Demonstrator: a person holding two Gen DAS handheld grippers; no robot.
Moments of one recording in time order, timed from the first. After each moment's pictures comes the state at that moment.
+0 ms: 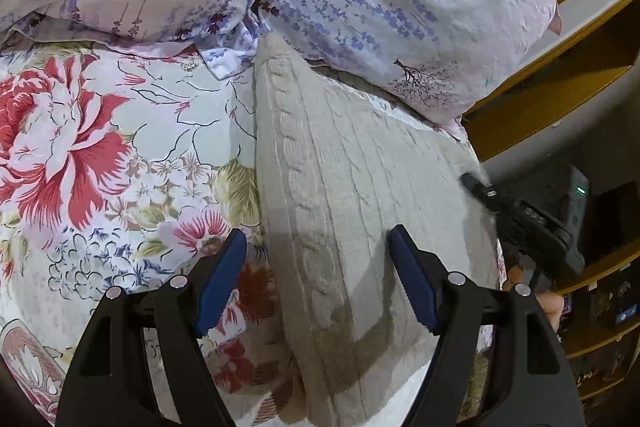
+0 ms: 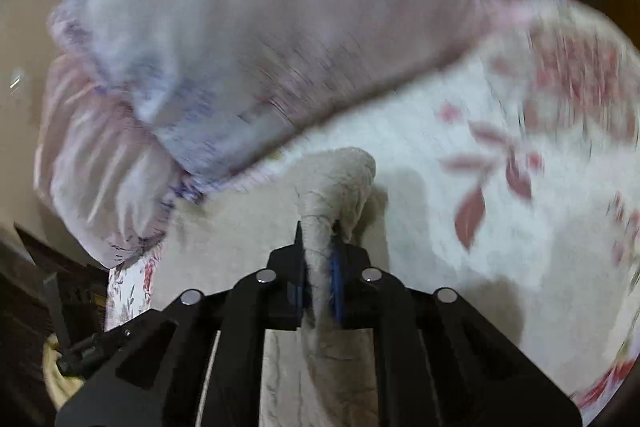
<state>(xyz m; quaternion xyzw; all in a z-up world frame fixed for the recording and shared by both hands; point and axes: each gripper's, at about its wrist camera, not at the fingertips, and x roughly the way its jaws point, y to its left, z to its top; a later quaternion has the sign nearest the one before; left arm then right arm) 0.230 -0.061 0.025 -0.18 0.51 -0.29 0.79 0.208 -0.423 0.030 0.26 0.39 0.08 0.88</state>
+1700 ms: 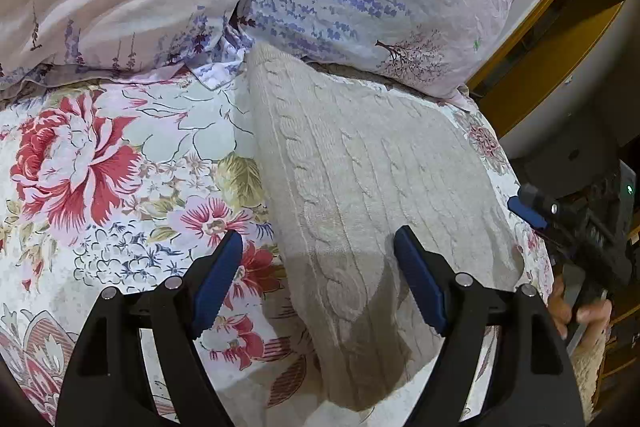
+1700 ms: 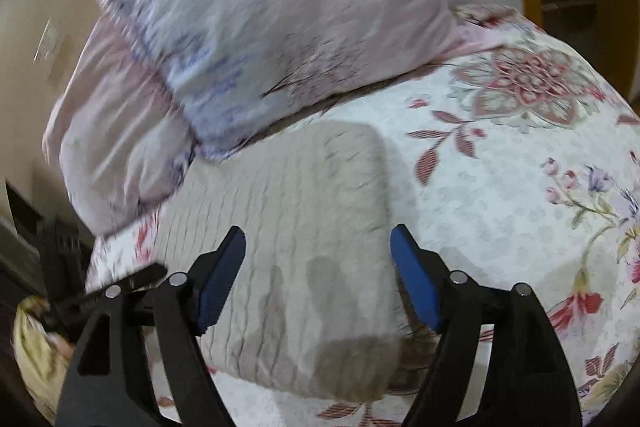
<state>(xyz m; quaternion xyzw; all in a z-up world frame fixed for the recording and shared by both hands) 0.205 -0.076 0.037 -0.09 0.48 -0.27 0.83 0.141 -0.422 0.039 0.24 0.40 0.05 0.88</state>
